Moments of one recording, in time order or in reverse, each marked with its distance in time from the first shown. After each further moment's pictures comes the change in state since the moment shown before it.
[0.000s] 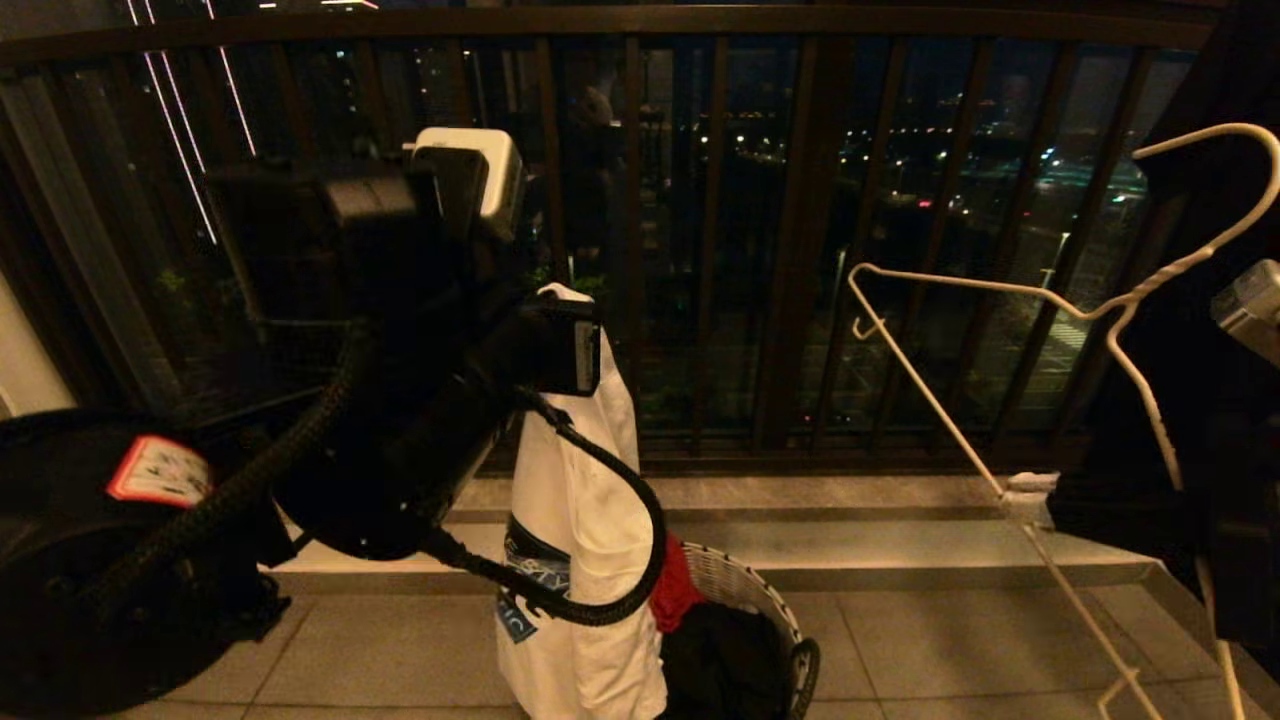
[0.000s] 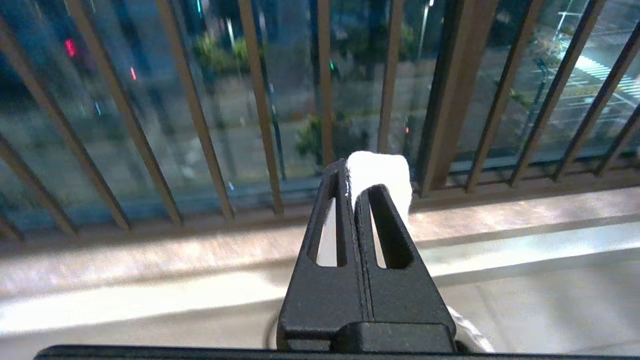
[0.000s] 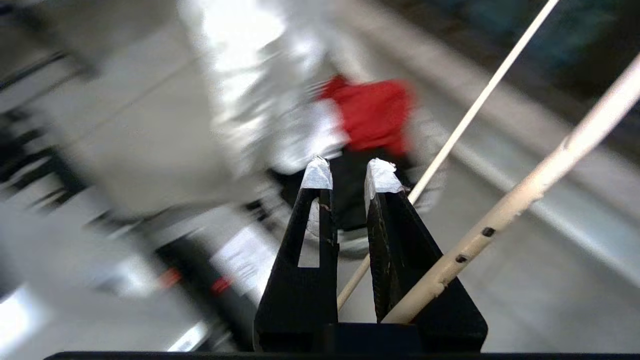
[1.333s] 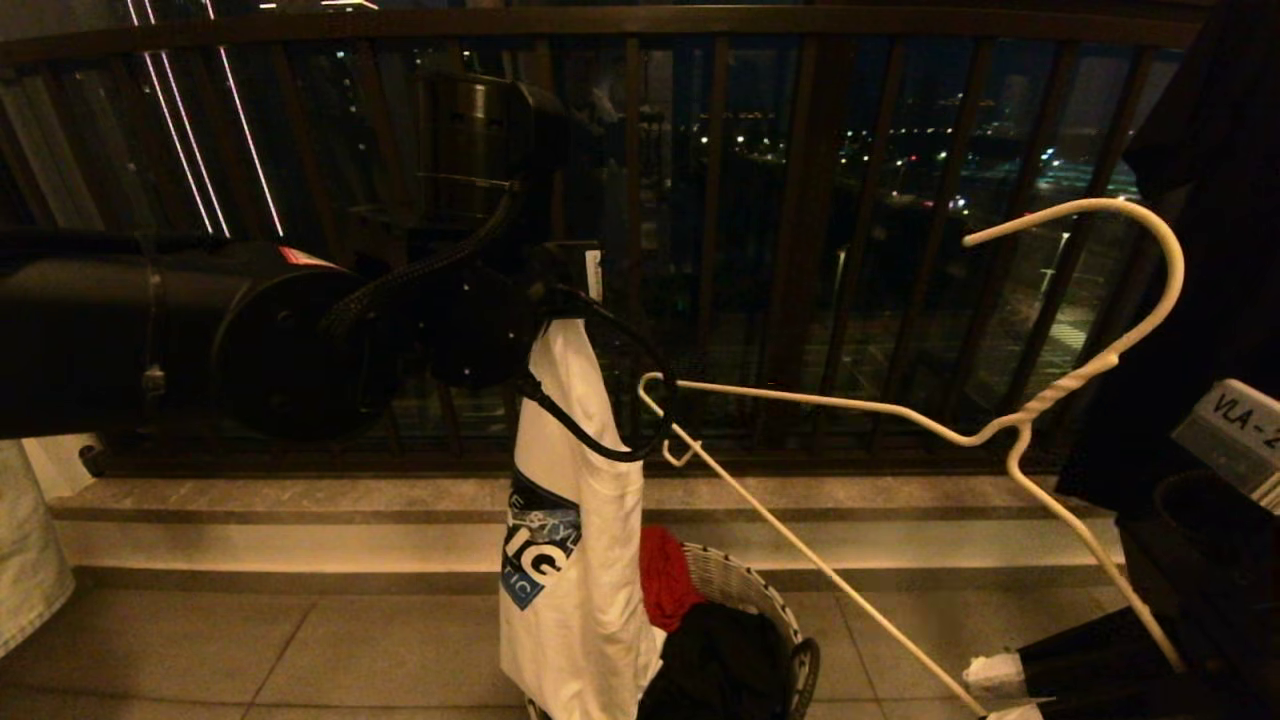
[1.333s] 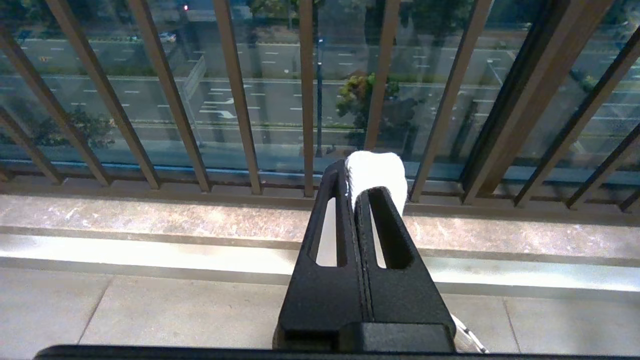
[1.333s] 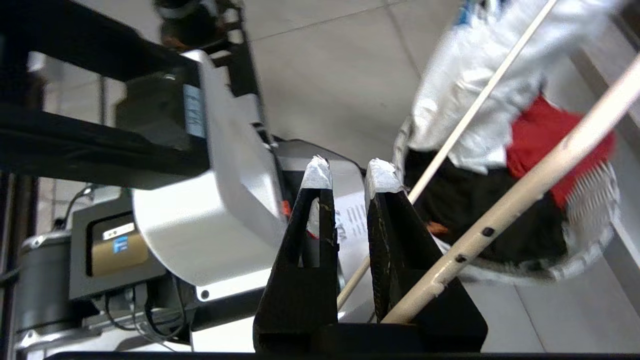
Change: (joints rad) left arm 0.128 0.211 -0.423 0.372 0.035 -0.150; right arm 0.215 0.042 -0.011 0.134 0.292 -0.180
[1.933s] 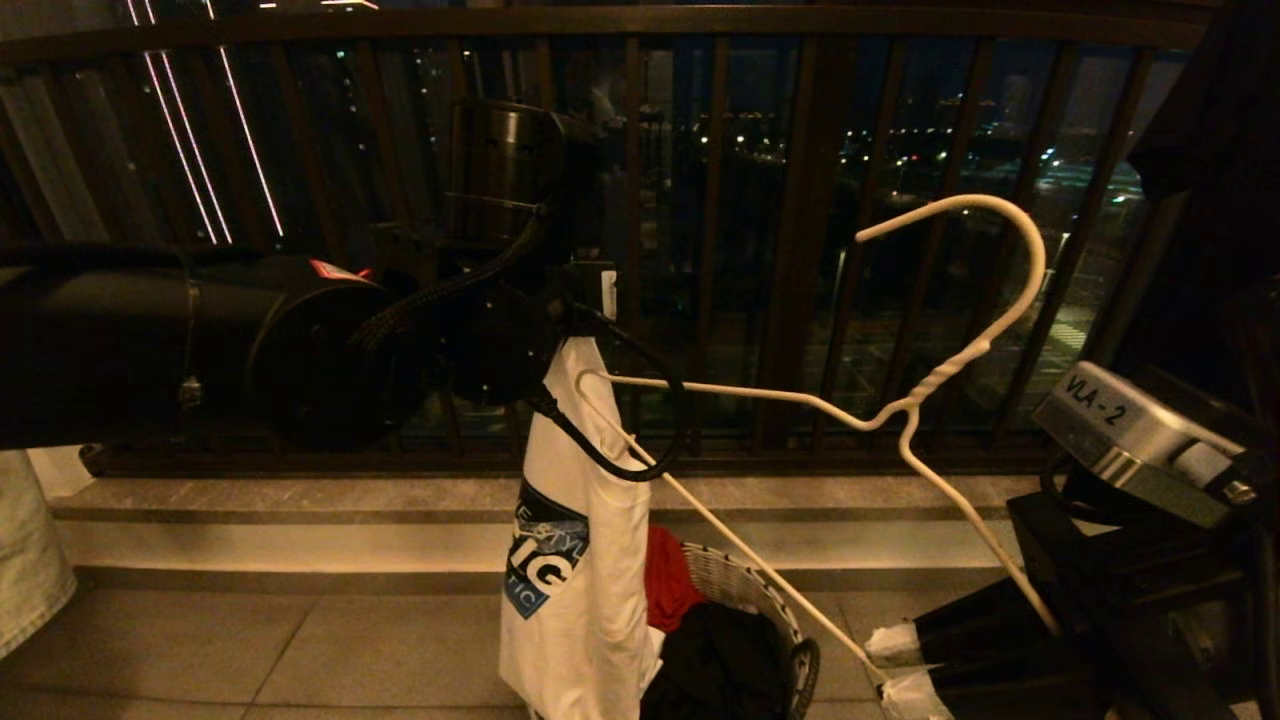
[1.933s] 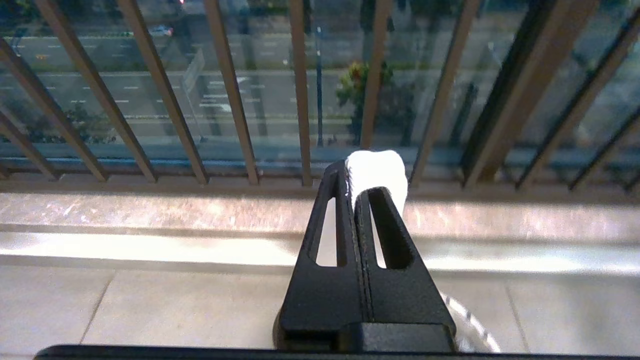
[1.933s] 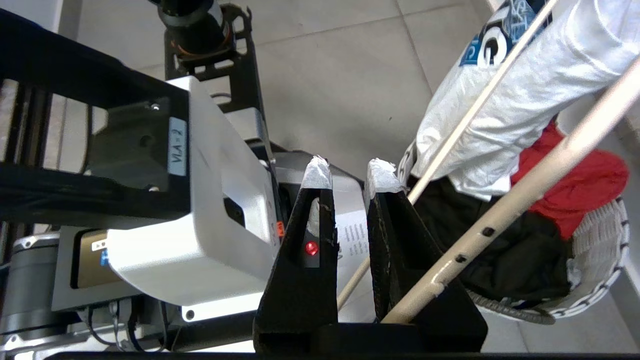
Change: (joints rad) left arm -0.020 0.016 0.000 0.032 -0.001 -0.001; right arm 0.067 0.125 -0.037 -0.098 -0.004 -0.002
